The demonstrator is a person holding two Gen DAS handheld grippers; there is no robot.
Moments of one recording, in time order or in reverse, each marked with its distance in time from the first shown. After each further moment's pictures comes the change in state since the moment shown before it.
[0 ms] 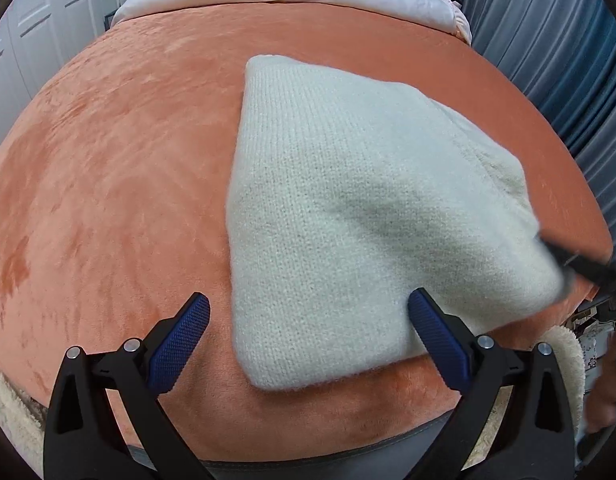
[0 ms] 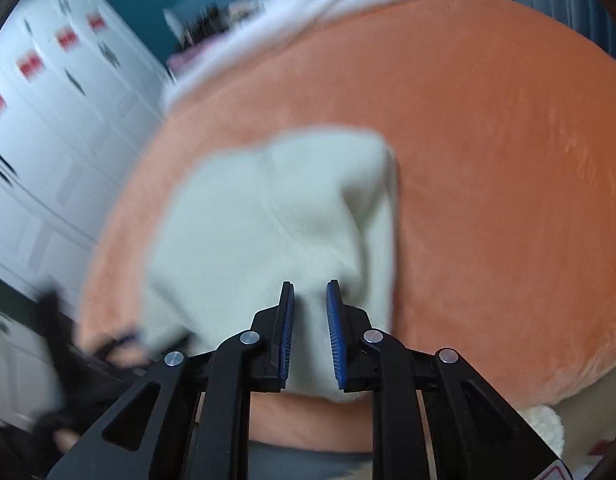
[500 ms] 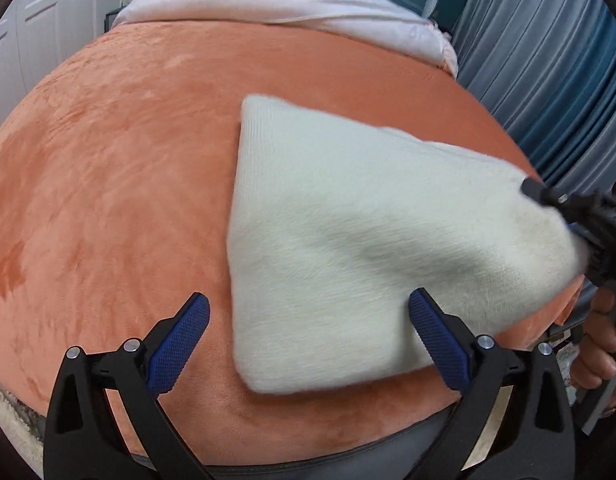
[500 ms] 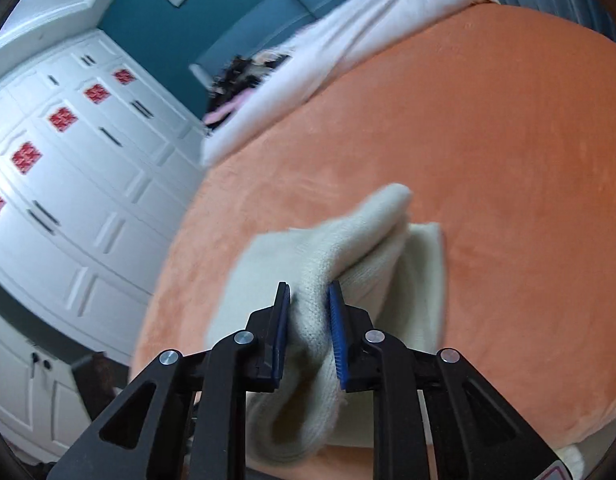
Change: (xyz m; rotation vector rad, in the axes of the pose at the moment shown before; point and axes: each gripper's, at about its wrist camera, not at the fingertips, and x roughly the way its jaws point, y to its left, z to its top) left arm -0.013 0.010 0.016 -0.054 -0.063 -0.097; right arm -0.026 -0.014 0.043 0.111 -0.152 0.207
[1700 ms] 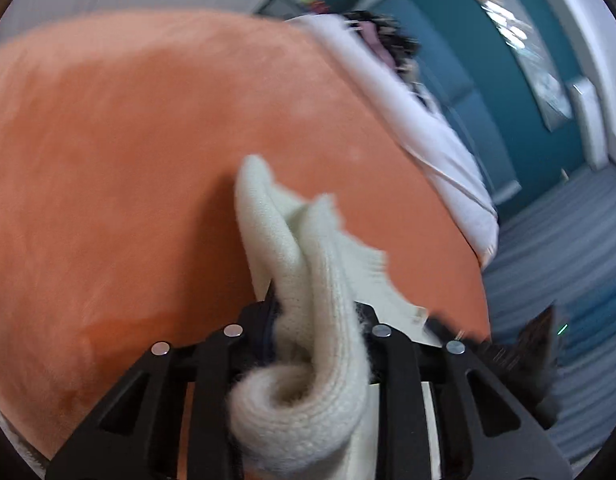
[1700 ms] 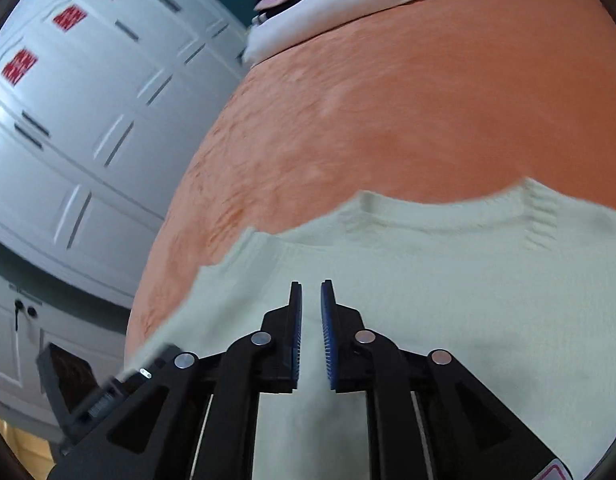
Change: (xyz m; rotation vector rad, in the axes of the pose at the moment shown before) left arm -0.074 0.259 0.034 -0.602 -0.306 -0.130; right arm 0.161 0.176 0.004 -0.080 0.175 0.106
